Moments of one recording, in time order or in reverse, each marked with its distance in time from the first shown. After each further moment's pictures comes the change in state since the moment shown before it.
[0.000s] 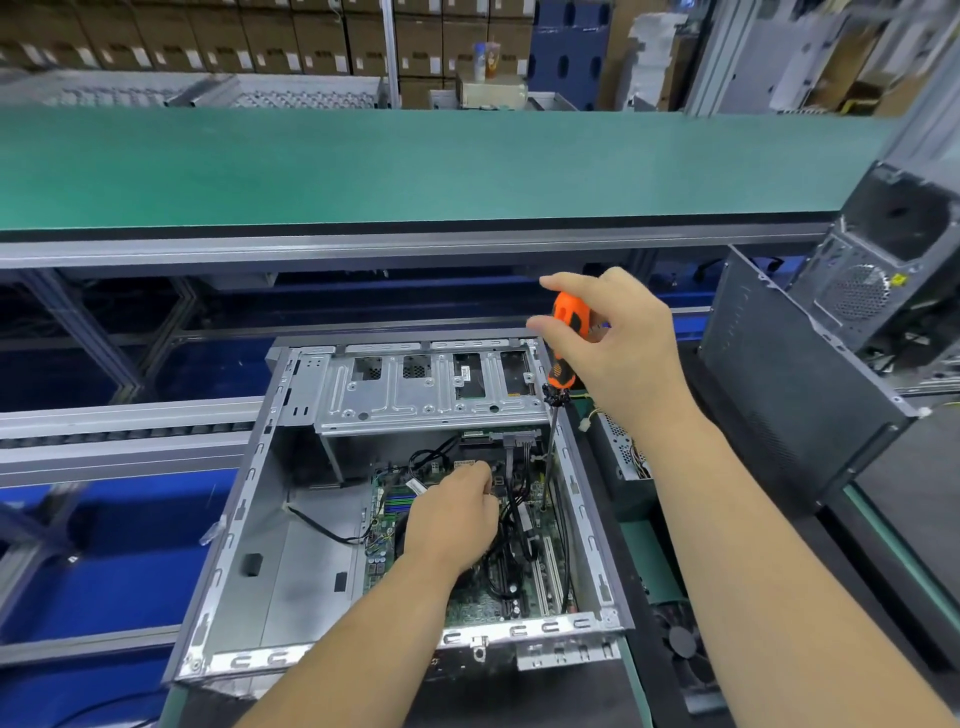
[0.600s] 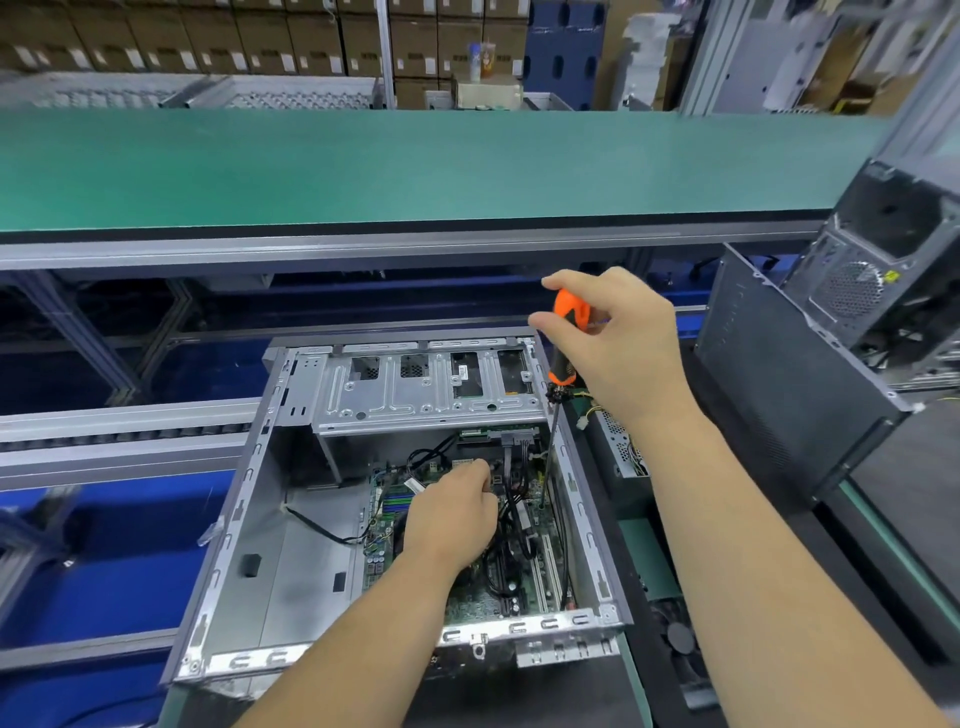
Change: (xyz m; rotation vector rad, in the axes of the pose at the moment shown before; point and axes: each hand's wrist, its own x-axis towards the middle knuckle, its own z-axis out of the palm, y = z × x) left_hand 0.001 0.000 0.002 0.004 -0.004 -0.001; right_hand 0.000 -0.002 -0.001 -0.002 0.008 0.052
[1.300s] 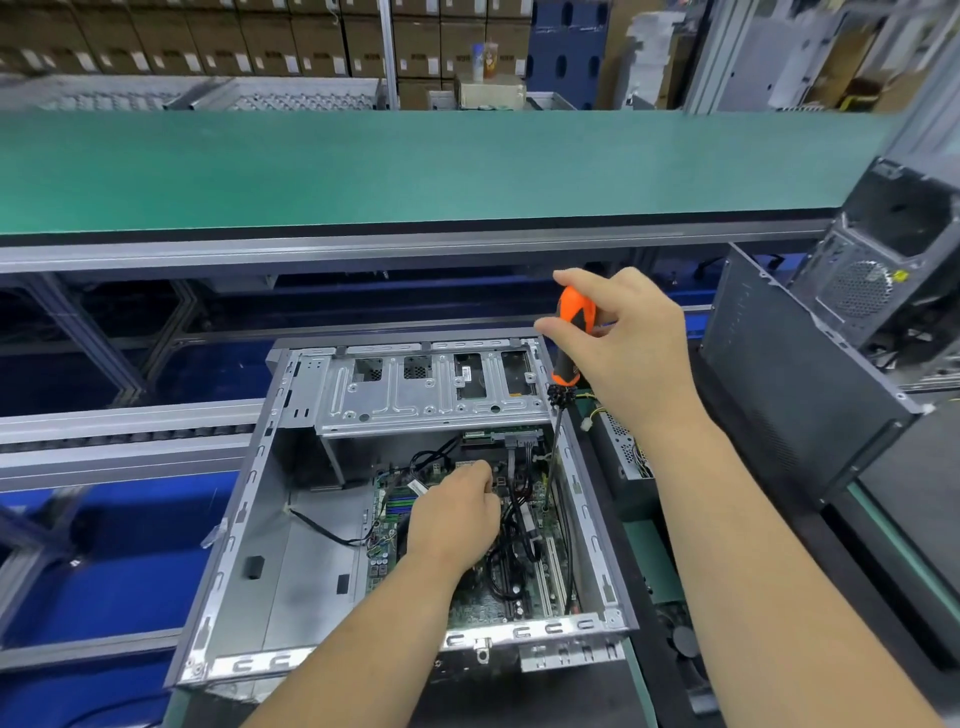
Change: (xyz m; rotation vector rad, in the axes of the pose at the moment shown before) left_hand 0.001 0.001 -0.001 0.003 0.002 -0.027; right_hand -0.001 0.003 0.001 -0.003 0.019 0.030
